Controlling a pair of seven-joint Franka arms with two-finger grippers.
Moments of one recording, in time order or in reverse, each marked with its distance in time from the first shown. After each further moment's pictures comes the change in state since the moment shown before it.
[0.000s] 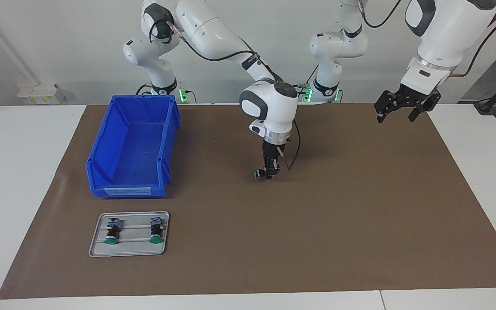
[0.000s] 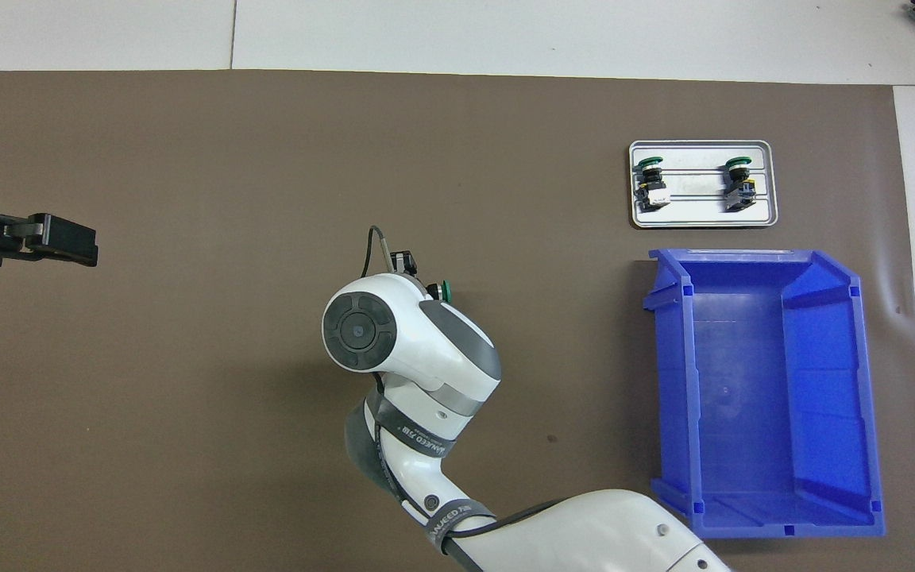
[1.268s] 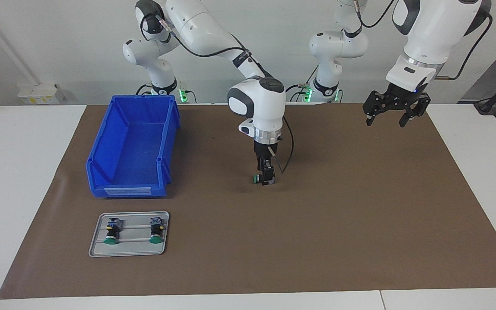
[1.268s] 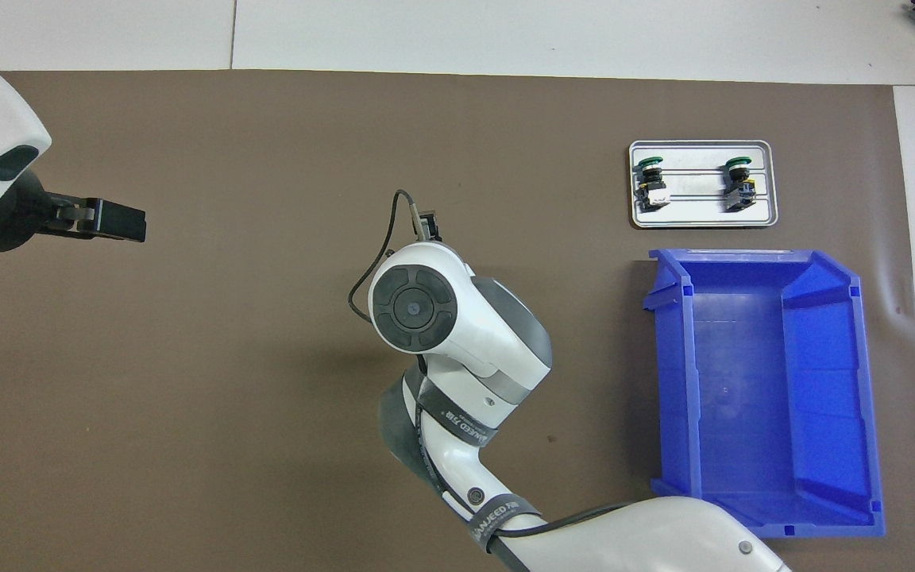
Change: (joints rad) left arm -0.051 -0.001 -0.022 -0.025 -0.035 0.153 0.029; right arm -0.067 -0.114 0.000 -0.048 0.000 0.037 -0.115
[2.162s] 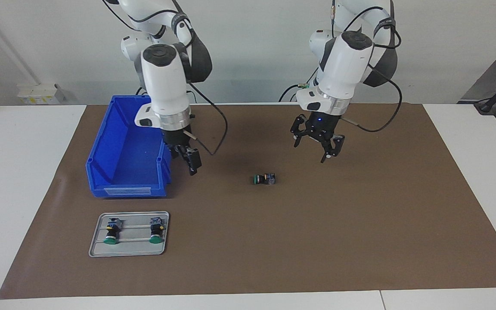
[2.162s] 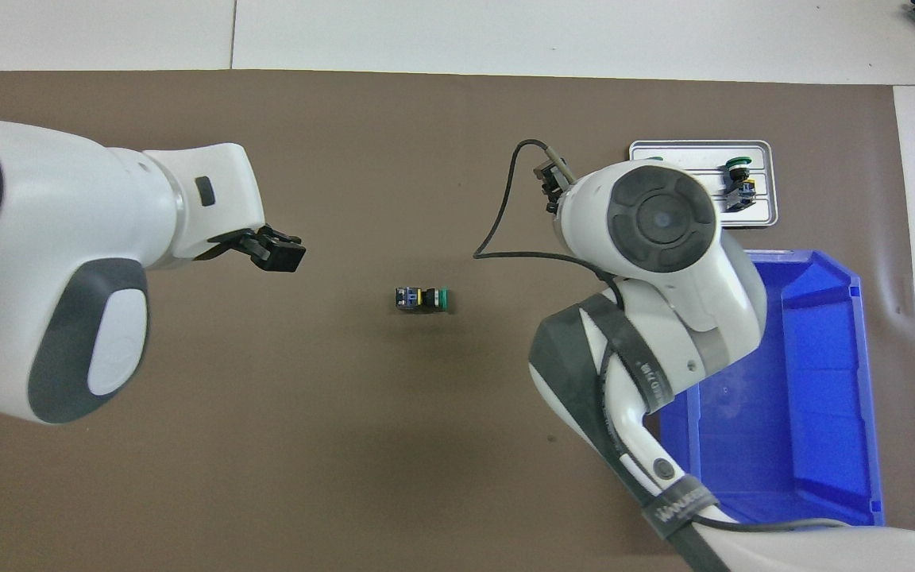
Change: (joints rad) left arm -0.297 0.087 -0.006 -0.231 -0.061 0.450 0.474; right arm -0.408 -0.335 -0.004 -0.128 0.207 -0.330 -1.295
